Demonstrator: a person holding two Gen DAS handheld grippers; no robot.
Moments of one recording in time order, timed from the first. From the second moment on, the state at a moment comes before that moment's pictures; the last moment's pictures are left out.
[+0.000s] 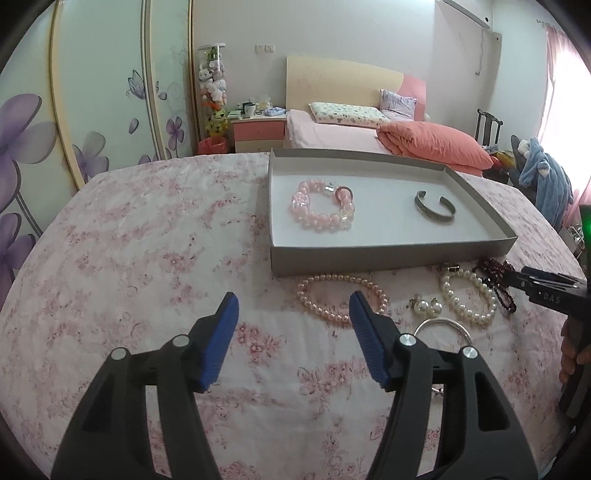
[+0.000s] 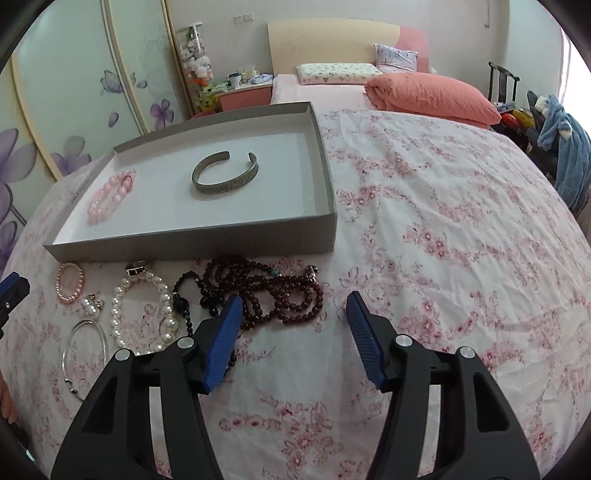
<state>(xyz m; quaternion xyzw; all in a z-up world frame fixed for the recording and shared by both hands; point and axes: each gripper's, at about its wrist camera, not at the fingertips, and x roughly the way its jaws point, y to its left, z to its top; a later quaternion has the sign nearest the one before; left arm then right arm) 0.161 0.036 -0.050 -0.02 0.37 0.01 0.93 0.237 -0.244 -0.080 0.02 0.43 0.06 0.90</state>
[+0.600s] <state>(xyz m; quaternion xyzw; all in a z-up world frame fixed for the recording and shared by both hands) 0.181 0.031 -0.066 -0.02 0.40 0.01 0.92 0.240 -0.243 -0.079 0.02 0.43 0.06 0.90</state>
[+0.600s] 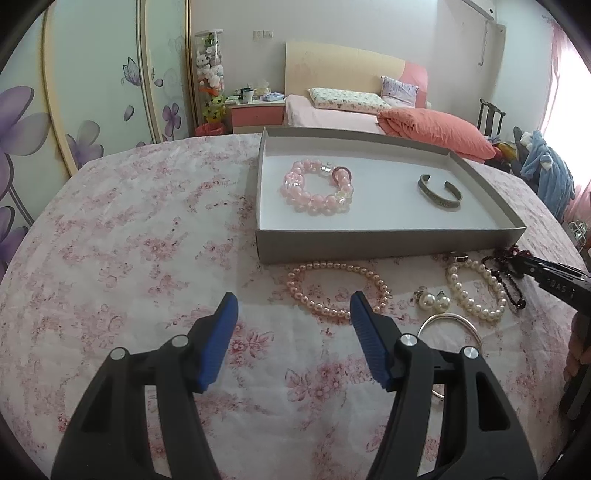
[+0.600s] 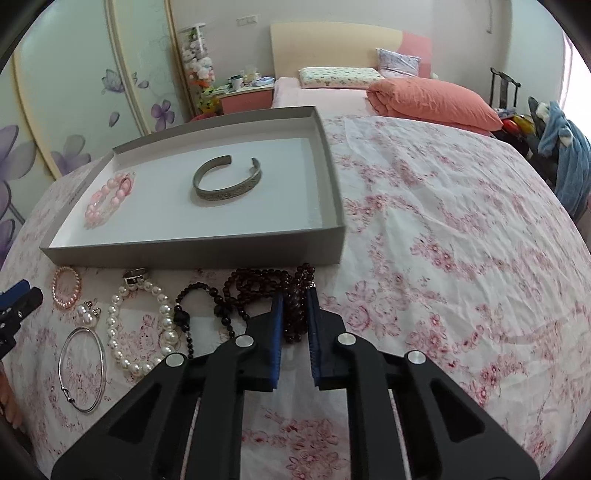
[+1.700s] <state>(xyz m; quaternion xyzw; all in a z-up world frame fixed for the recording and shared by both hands) 0.198 0.038 -0.080 0.01 0.43 0.03 0.90 0.241 -0.246 -0.079 0.03 0.43 0.06 0.90</state>
